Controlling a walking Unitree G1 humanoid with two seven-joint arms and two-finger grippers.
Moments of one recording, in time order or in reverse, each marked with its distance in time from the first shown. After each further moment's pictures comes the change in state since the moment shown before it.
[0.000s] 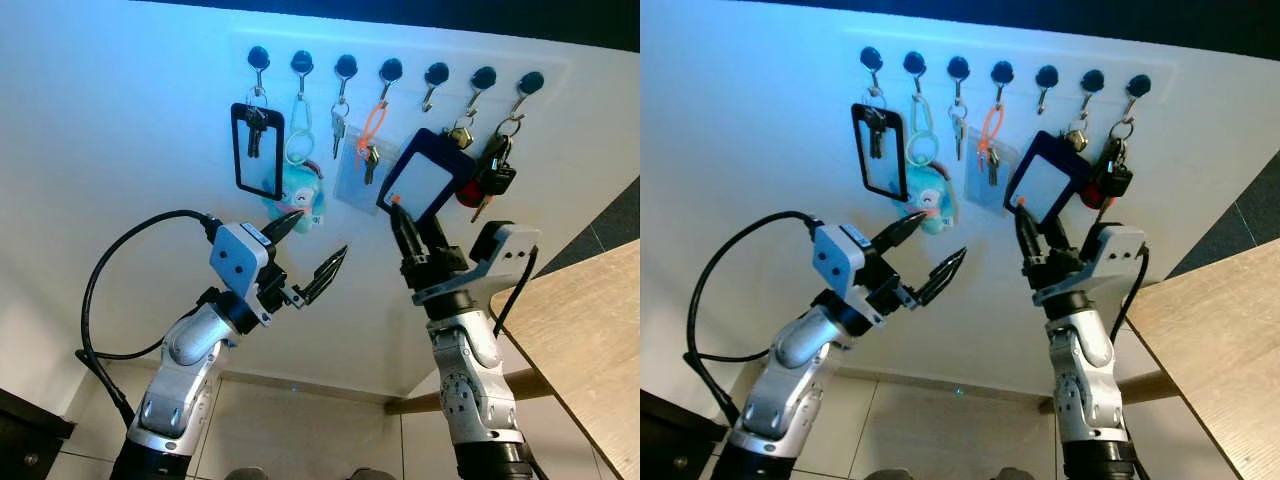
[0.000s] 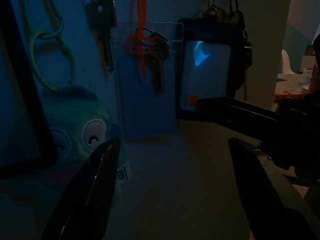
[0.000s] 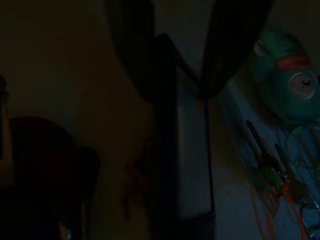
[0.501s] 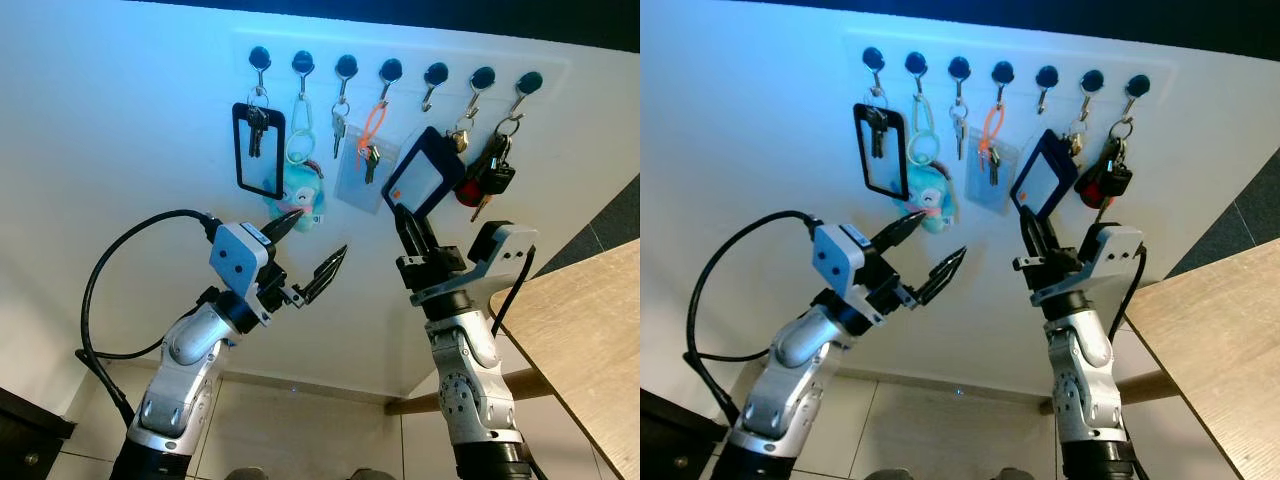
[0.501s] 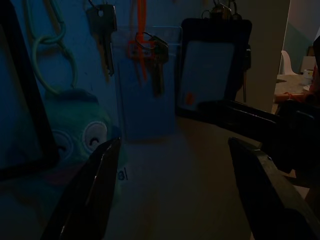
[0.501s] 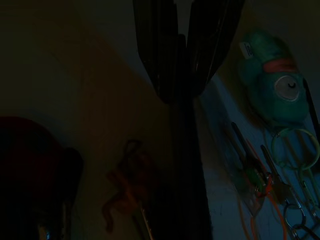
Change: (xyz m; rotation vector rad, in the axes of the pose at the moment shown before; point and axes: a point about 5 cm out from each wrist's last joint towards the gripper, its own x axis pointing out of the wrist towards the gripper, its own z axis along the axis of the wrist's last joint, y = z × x) left arm 0.002 0.001 0.002 0.007 -0.007 0.005; right arm 0.000 0.002 -0.001 0.007 0.001 0.020
